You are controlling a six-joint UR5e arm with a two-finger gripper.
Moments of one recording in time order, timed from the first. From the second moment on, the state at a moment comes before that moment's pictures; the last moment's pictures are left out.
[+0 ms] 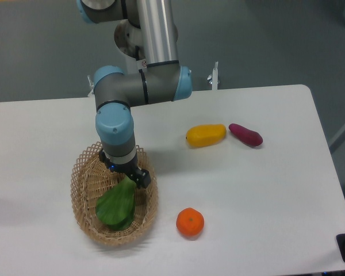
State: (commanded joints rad) arm 2.15 -1.98 -1.84 -0.86 1.56 0.73
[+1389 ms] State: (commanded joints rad) arm 2.35 -1.83 -1.70 -0.88 1.49 0.90
